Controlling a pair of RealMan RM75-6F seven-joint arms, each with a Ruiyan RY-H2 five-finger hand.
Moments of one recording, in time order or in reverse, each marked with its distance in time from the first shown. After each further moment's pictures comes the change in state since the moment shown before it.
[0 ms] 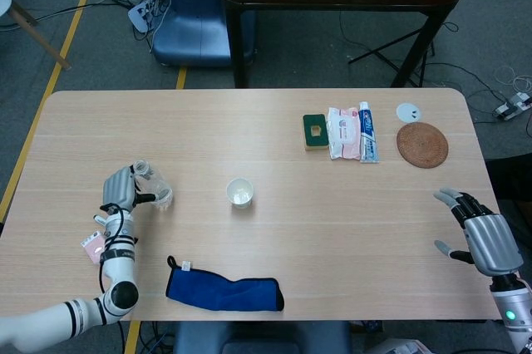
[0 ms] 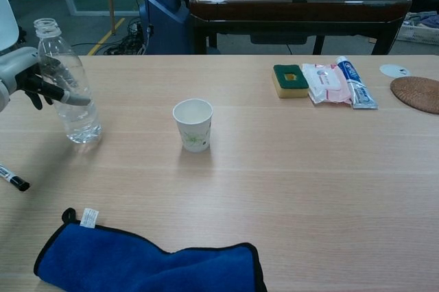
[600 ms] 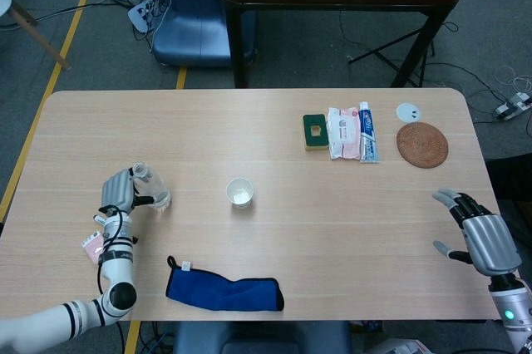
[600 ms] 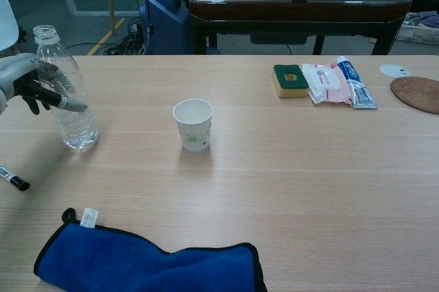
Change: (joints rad) left arm 0.016 -0.004 0.004 0.020 0.008 -0.018 0.005; right arm 0.004 -0.002 -0.003 0.001 -0.001 -0.008 0.000
